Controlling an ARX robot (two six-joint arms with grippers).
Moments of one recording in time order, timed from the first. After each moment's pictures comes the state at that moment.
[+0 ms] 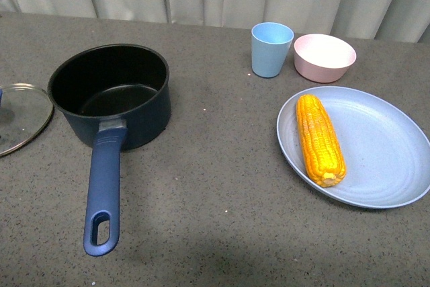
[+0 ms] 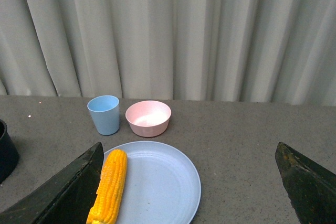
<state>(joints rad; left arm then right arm) 0.00 0.01 0.02 0.00 0.00 -0.01 0.00 0.00 0.01 0.00 0.00 0.00</state>
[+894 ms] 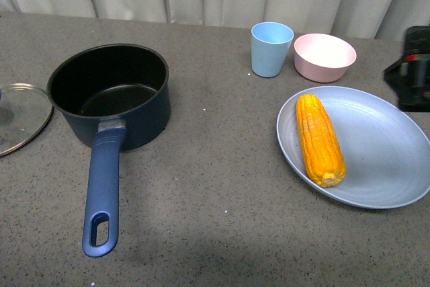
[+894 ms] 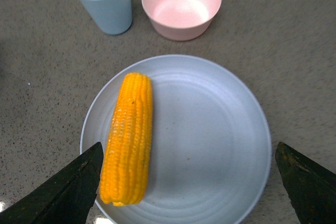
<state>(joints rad) 0.00 0.00 0.02 0.00 0.00 -0.01 0.23 1.51 0.61 0.23 0.11 0.12</state>
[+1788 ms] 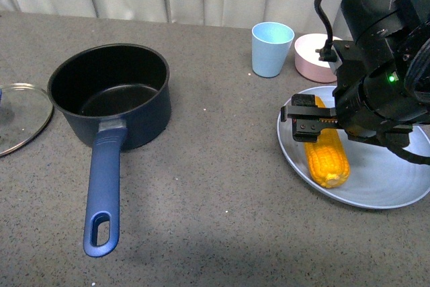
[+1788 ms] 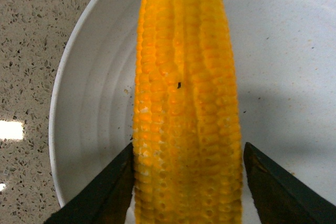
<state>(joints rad) 0.00 0.00 0.02 0.00 0.00 -0.01 0.31 2.11 1.07 -0.06 0.11 0.30</state>
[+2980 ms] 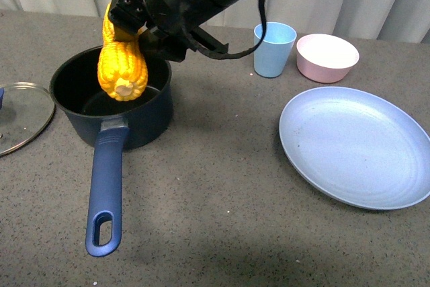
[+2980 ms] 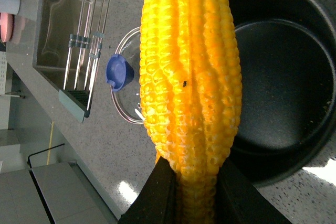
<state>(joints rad) 0.00 0.00 0.02 0.00 0.00 0.00 0.59 2.20 1.54 -0.05 -0.45 0.69</state>
